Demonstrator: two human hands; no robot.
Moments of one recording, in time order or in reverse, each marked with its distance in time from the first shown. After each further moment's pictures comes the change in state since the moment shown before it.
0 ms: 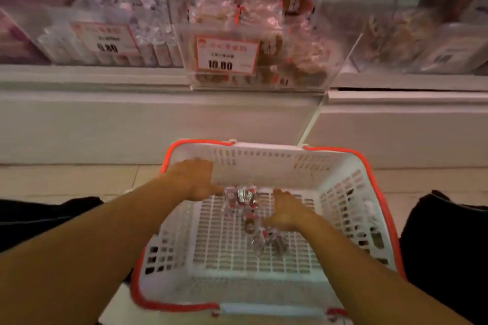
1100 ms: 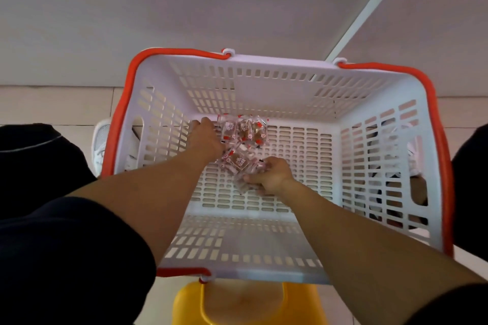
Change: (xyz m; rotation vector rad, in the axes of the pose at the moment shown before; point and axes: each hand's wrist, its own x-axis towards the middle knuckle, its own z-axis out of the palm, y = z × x) left_hand 0.120 0.010 0.178 -0.604 0.006 -0.511; right_hand 0.070 0.030 0.119 0.897 -0.191 0.309
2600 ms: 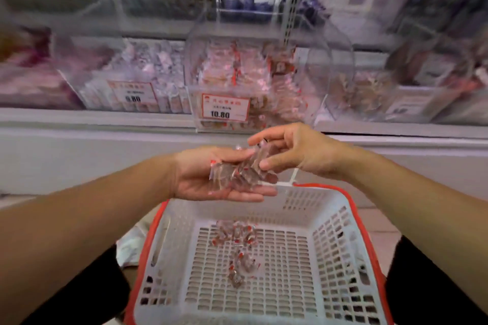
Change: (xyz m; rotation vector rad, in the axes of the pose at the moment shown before) left_hand -0.233 0.098 -0.261 -1.039 -1.046 0.434; right_hand -0.280 -0.230 -0.101 -0.374 -0.297 -0.886
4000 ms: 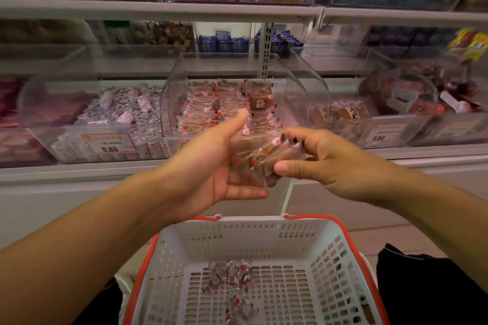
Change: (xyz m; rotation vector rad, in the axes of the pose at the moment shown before) left_hand -0.009 0.060 0.070 0.245 0.231 0.286; right_hand -0.050 -0.055 -0.028 -0.089 0.170 -0.173
